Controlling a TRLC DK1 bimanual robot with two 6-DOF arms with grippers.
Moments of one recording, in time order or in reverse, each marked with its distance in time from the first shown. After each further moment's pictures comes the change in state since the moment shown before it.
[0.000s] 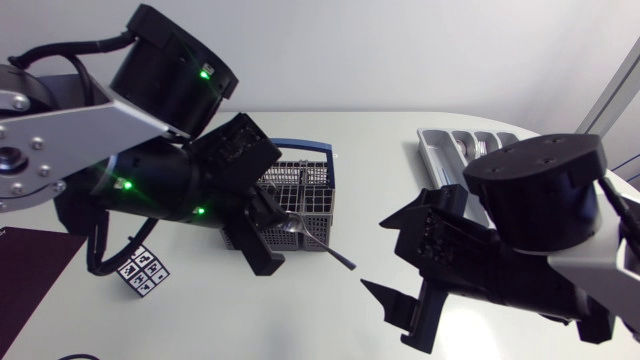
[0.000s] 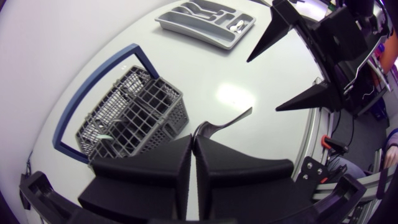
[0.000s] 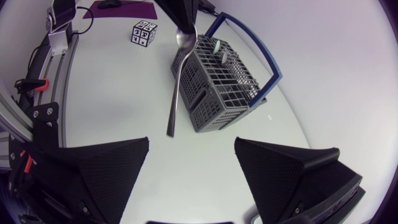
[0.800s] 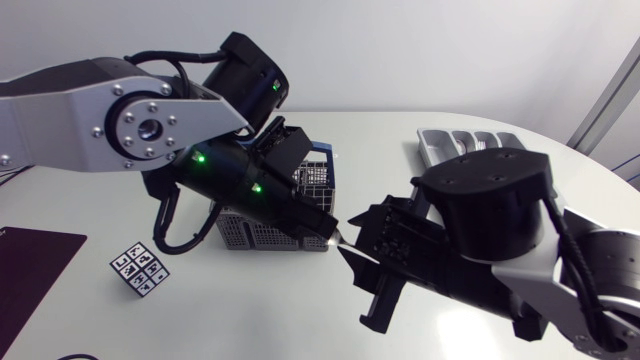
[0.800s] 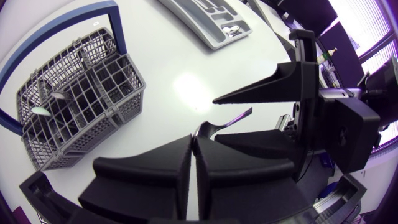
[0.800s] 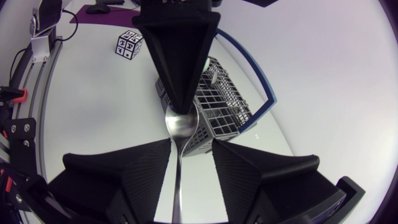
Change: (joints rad) left arm 0.039 0.226 0.121 -0.012 0.263 -0.343; right arm 0.065 0.131 -0.037 0.290 0.110 -0.023
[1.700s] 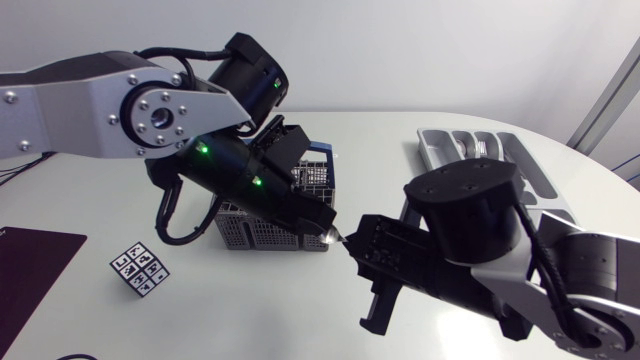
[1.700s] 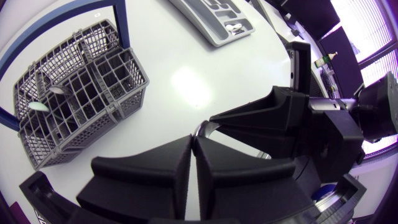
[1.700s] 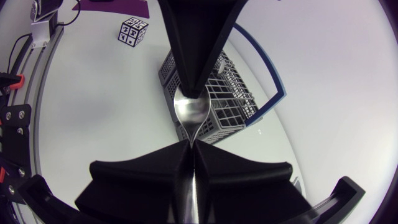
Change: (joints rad) left arm 0.028 0.034 0.034 -0.040 0.045 -0.008; right arm -0.006 0.046 -0.014 0.007 0.006 -0.036
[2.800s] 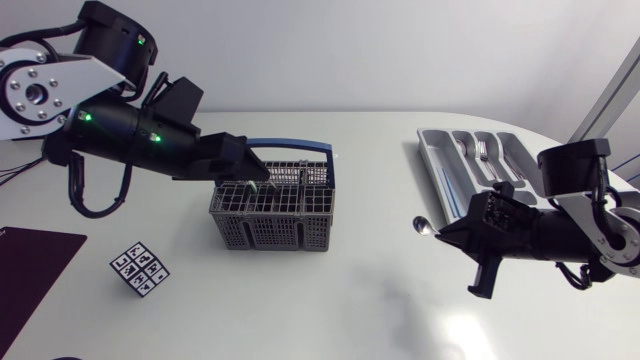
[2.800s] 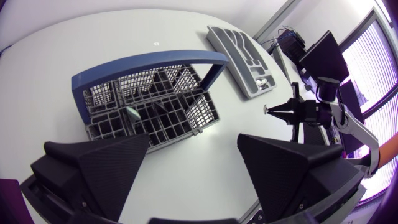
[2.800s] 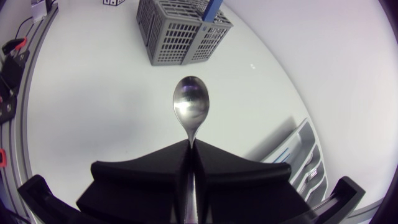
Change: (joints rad) left arm 0.369 -0.179 -0.111 0.085 0.082 0.035; right arm -0.839 0.021 -0.047 -0.196 -0.575 -0.476
